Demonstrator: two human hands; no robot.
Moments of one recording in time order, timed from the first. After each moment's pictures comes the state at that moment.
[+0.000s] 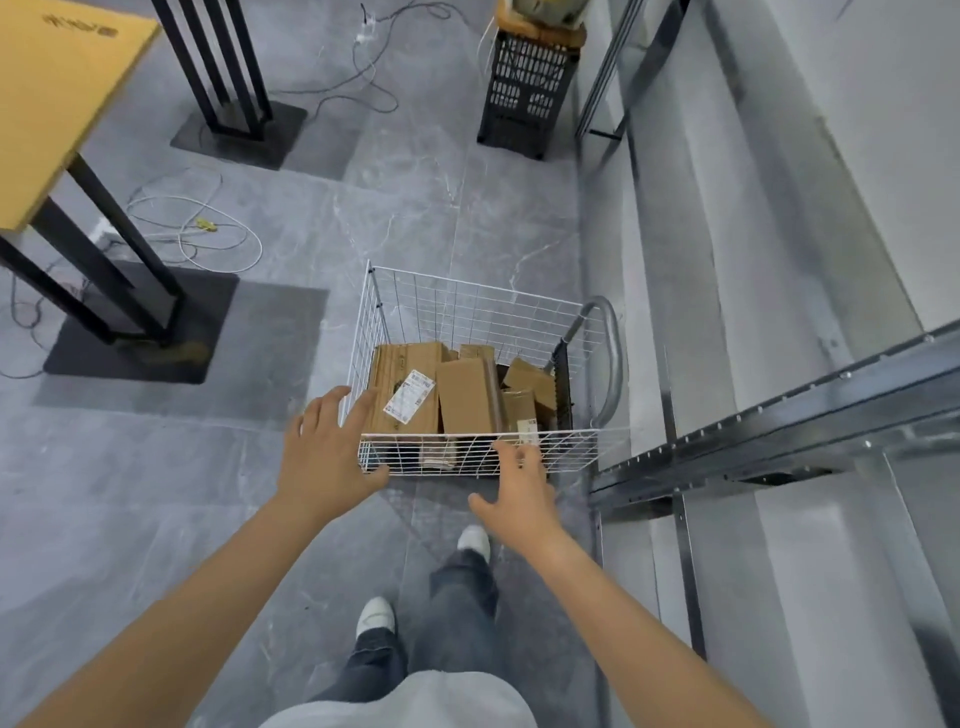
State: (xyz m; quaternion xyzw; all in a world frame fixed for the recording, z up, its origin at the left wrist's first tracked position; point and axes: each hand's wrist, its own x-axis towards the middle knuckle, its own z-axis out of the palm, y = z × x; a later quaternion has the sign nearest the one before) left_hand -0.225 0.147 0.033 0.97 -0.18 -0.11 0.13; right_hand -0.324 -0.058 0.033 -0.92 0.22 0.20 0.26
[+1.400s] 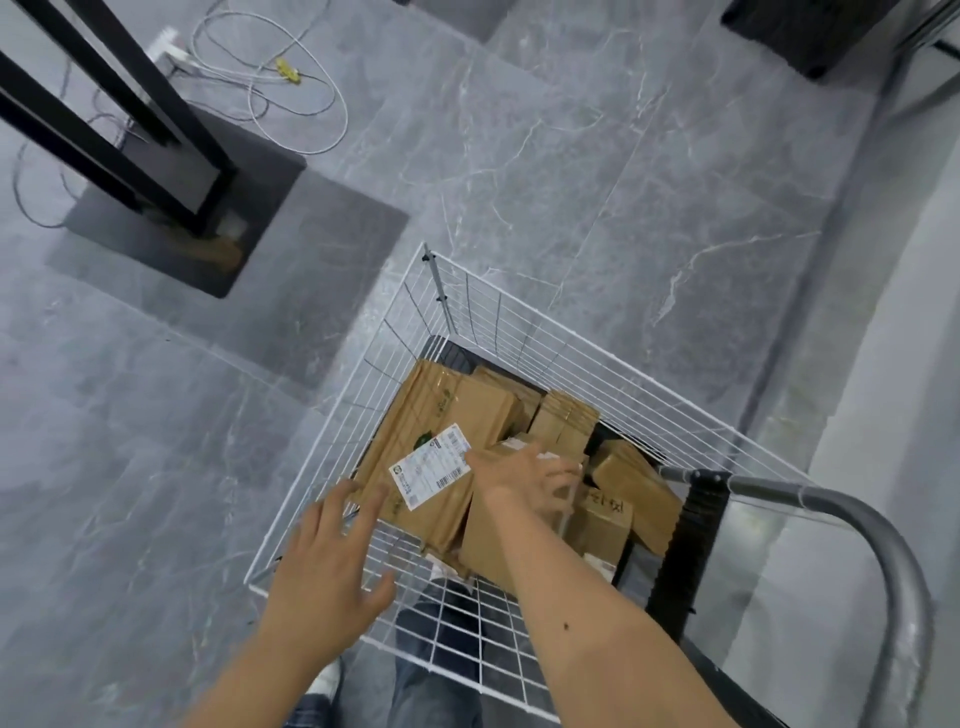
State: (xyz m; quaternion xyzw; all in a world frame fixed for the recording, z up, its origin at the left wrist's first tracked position) left_hand -0.066 0.045 -0.195 0.96 -0.02 -0.24 0.14; right_hand 0.036 -0.126 -0.293 -0.82 0.37 0.41 0.11
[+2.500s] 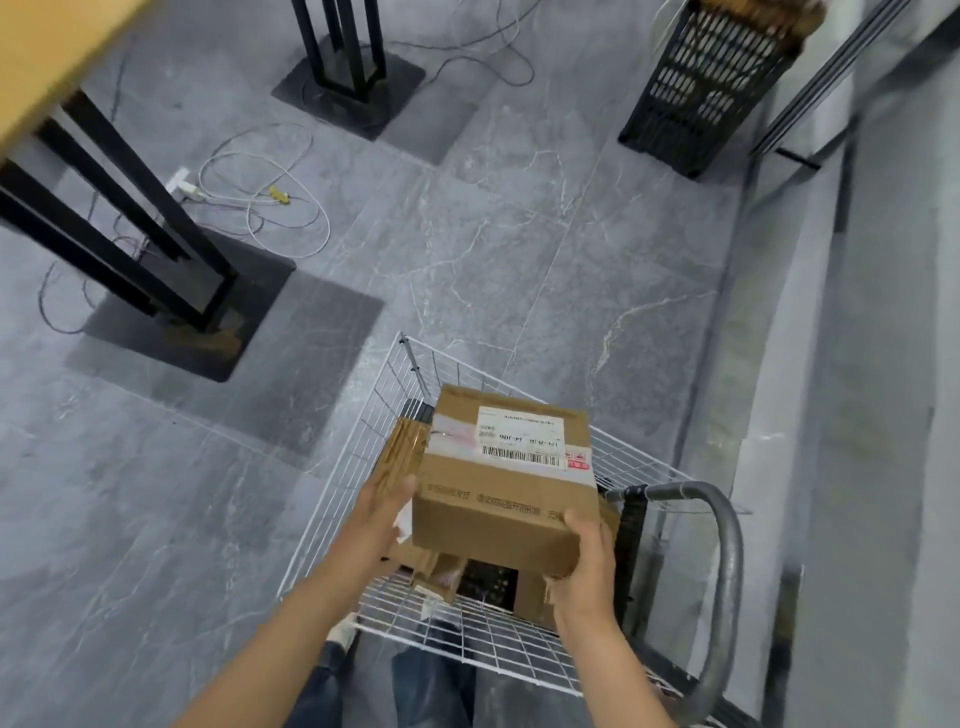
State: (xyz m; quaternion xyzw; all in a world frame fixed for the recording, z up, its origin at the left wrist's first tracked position) left_hand -0.018 0.004 -0.062 0.62 0.29 -0.34 0.64; right_hand -0.059 -0.208 -0.079 -0.49 0.47 0.08 0.73
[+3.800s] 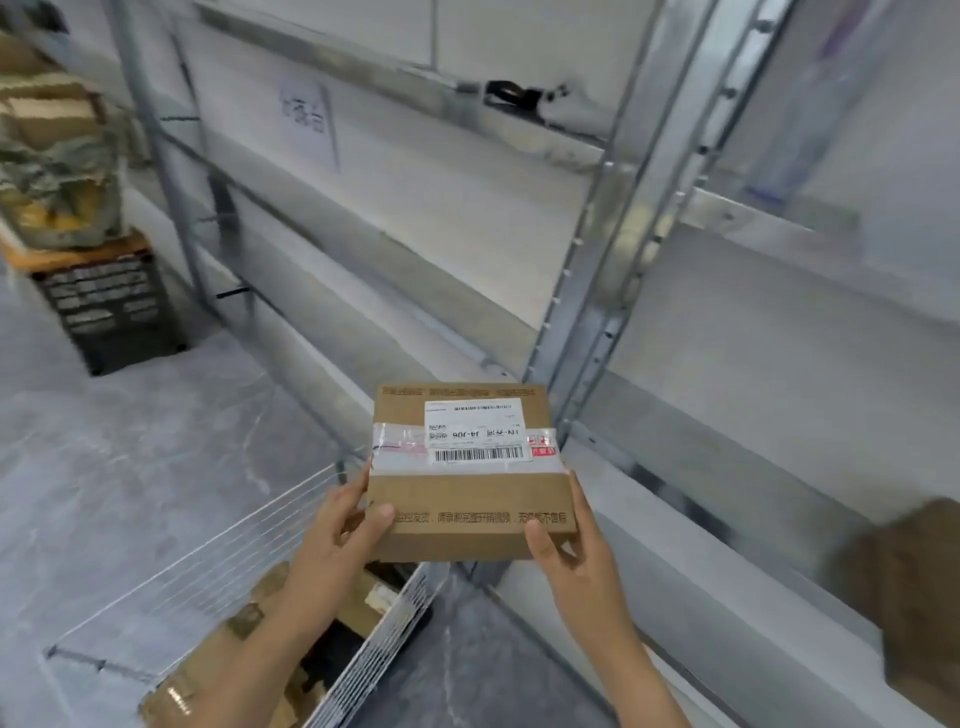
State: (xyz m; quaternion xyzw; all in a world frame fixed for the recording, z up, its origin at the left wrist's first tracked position) left_hand -0.170 -0.064 0.187 0.62 -0.40 -0.42 0.52; right_hand -0.398 -0.123 0.207 -0.61 0.48 -0.38 0.50
